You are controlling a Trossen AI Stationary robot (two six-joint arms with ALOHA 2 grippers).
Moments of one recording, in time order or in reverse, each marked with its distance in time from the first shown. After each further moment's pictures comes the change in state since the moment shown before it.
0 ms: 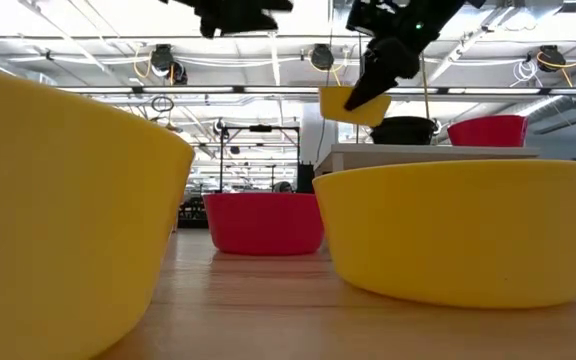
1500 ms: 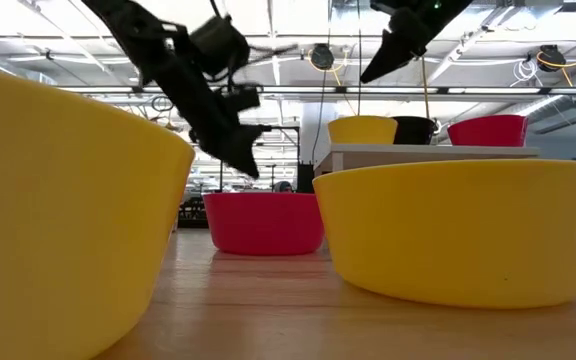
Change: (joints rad) left arm 0.382 0.274 -0.001 -0.305 0.004 -0.098; right arm -0.122 -0.178 0.001 -0.032 -0.080 0.021
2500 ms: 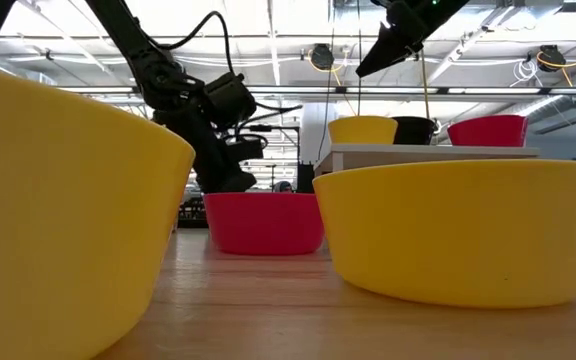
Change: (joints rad) left arm 0.120 0.182 0.000 0.045 0.260 0.069; right arm 0.000 -0.009 -0.001 0.048 0.002 0.012
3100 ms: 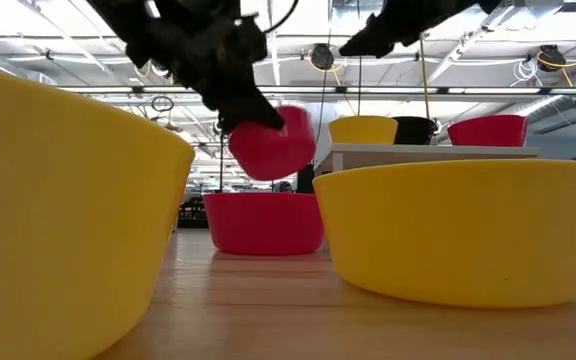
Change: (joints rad) left arm -0.262 -0.276 0.001 0.011 0.390 -0.099; right arm 0.048 0.002 -0.105 0.214 -0.436 -0.089
